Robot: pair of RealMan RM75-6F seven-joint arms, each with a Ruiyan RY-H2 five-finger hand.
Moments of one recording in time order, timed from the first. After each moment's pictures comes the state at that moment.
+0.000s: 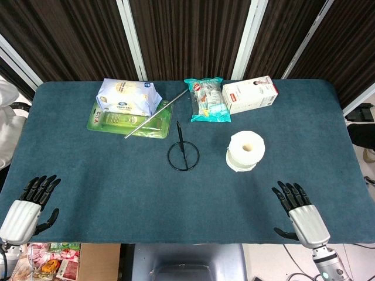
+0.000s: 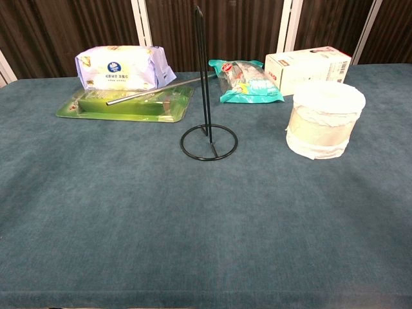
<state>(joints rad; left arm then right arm) -0.13 -1.17 0.03 -1.46 1.71 1.58 -0.06 0.09 -1.23 -0.06 -1.65 -1.72 1.45 -0.23</state>
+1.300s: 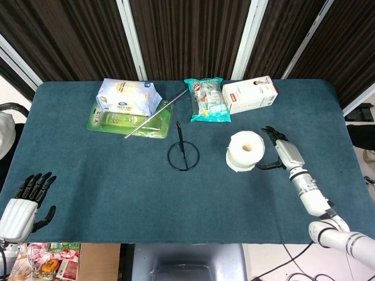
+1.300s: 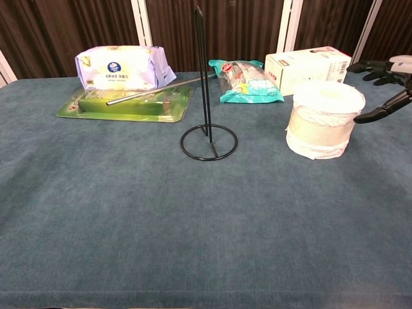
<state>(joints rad) -0.13 -1.18 0.01 -1.45 1.68 1.57 -0.05 0.57 -1.38 0.26 -1.20 -1.27 0.78 0.41</state>
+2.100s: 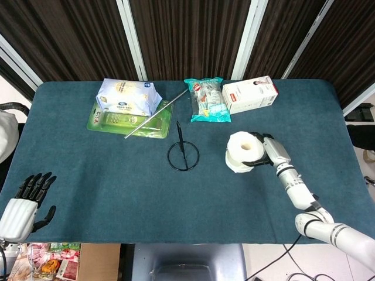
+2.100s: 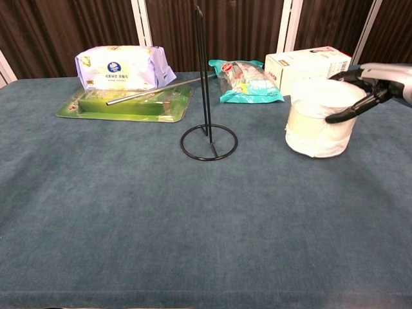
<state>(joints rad) -0.13 -1.18 0.01 -1.45 1.68 1.57 -0.05 0.64 -1.45 0.27 -1.15 -1.21 0.75 0.45</state>
